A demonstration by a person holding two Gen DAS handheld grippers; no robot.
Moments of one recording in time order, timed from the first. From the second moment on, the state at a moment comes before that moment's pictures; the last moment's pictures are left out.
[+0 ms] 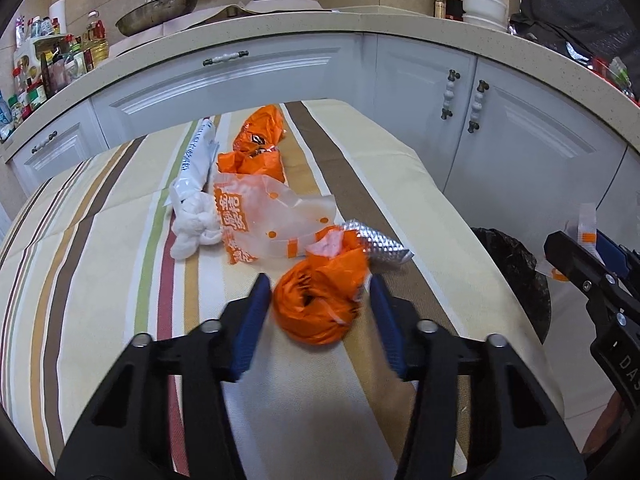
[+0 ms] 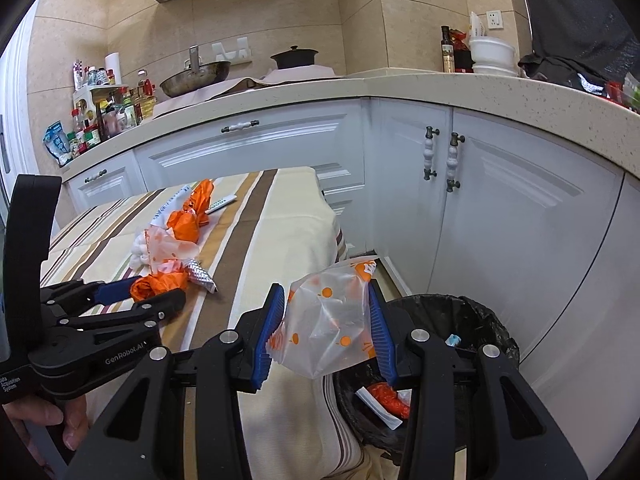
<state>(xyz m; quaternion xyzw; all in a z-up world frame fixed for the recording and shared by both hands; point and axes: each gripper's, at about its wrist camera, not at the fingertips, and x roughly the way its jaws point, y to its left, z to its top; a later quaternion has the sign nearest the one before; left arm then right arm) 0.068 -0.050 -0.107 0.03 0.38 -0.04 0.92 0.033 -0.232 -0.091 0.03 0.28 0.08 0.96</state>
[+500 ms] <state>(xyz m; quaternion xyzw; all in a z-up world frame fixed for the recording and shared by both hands) 0.040 -0.039 -0.088 0.02 0.36 -0.05 0.93 0.027 -0.232 -0.086 0.02 0.27 0.08 0.96</state>
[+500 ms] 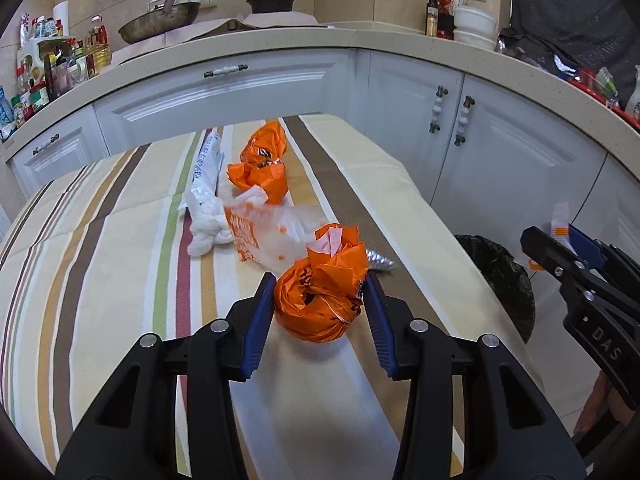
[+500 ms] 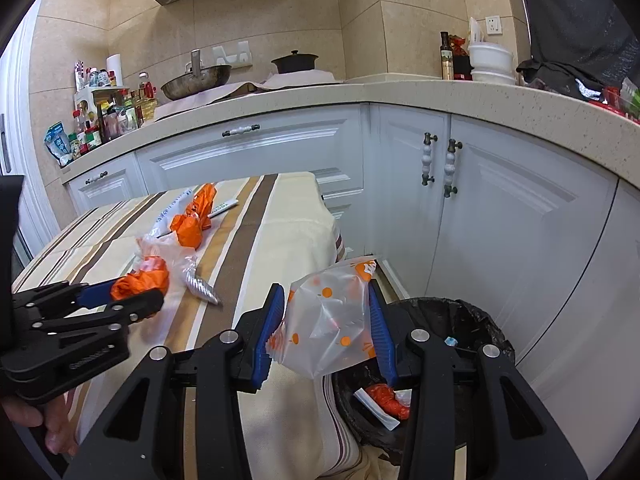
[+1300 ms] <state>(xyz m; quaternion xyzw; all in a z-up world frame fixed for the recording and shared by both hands) 0.039 -0.117 -0.043 0.04 0.30 -0.13 0.95 0.002 -0.273 -0.055 0.01 0.23 0.02 0.97</state>
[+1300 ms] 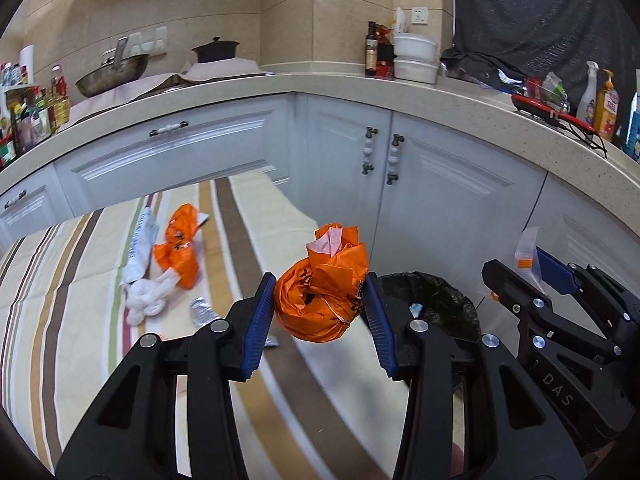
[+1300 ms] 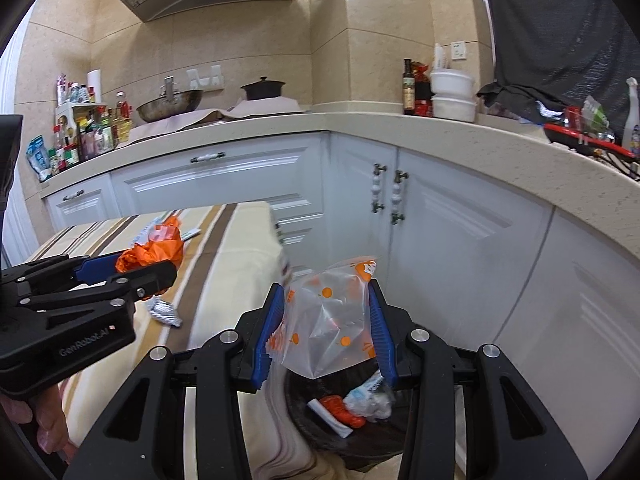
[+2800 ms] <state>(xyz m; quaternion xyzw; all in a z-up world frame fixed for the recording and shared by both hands) 0.061 -0.055 -0.040 0.03 0.30 -0.02 0.95 0.042 -0.234 -0.058 0.03 0.23 0.06 0.97</state>
